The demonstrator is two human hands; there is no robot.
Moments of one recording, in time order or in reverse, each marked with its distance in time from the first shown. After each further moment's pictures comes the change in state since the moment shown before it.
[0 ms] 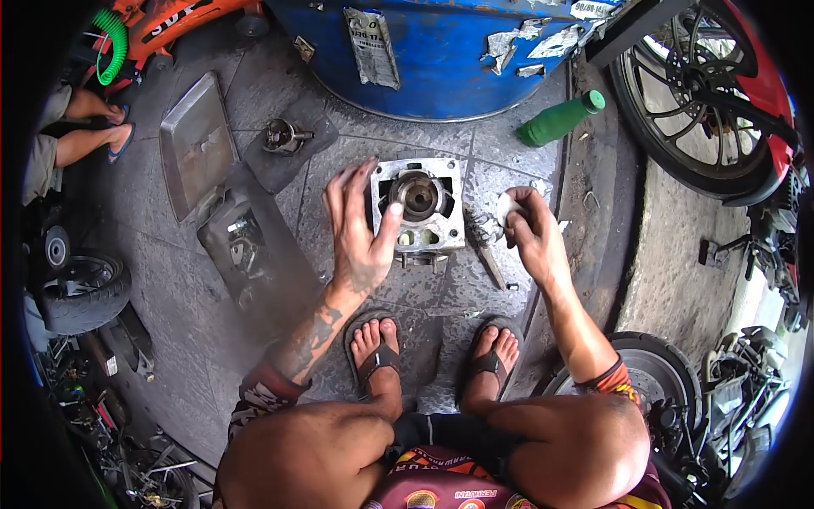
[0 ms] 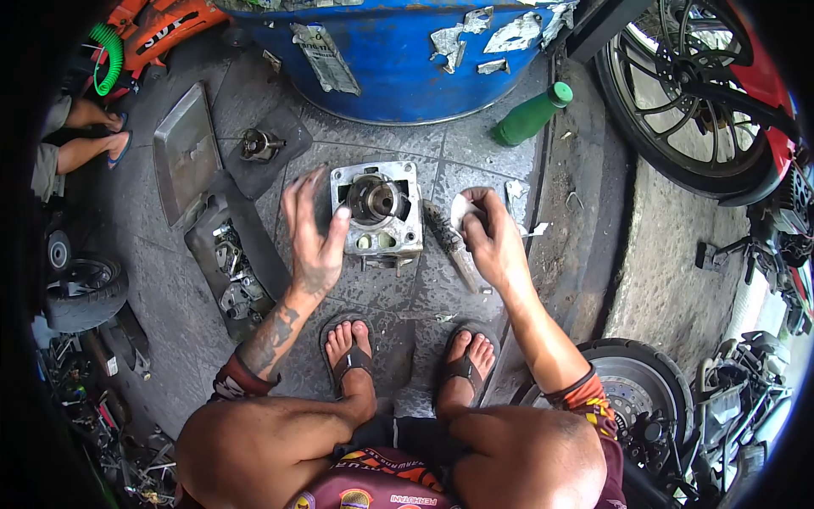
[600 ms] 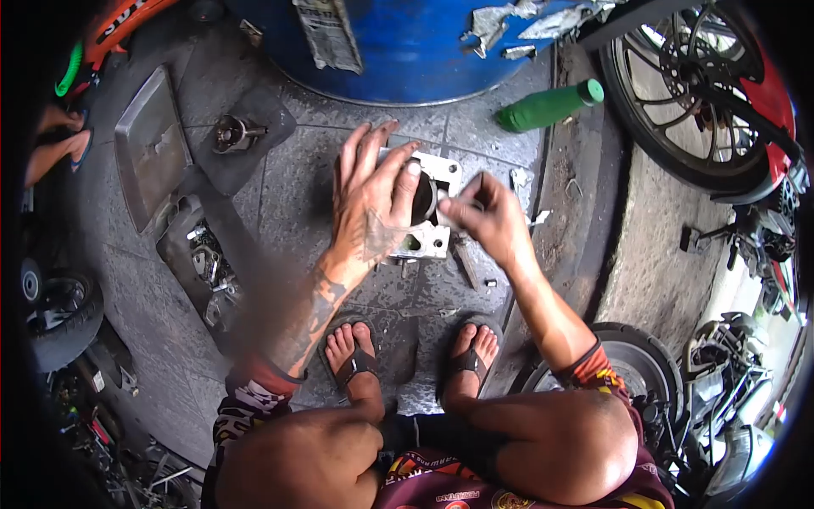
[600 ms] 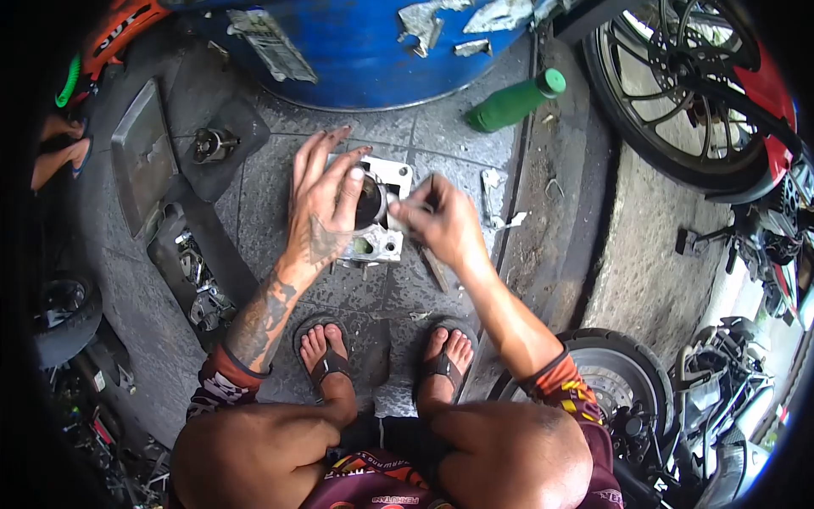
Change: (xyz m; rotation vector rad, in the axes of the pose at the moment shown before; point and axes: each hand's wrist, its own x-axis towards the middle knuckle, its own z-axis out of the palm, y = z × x) left_hand 0.045 -0.007 0.057 0.118 -0.231 0.011; right_hand 0.036 0.002 0.023 0.023 -0.033 0.065
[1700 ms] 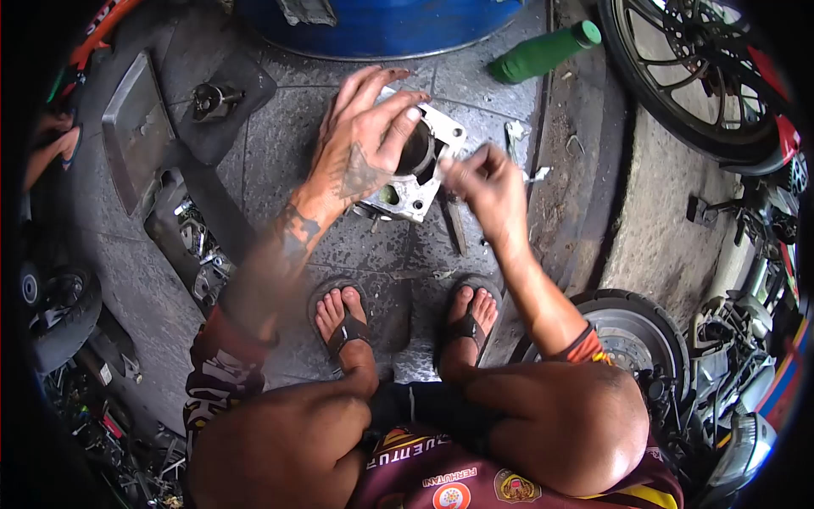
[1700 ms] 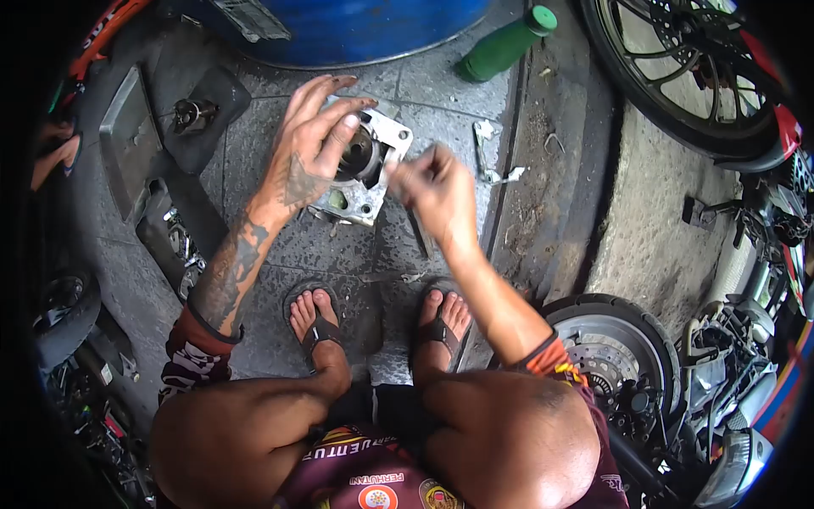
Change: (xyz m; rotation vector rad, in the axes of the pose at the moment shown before) left_hand 0.015 -0.004 0.005 -0.054 -0.128 0.166; right_hand -0.027 0.010 0.004 0.105 0.186 -0.016
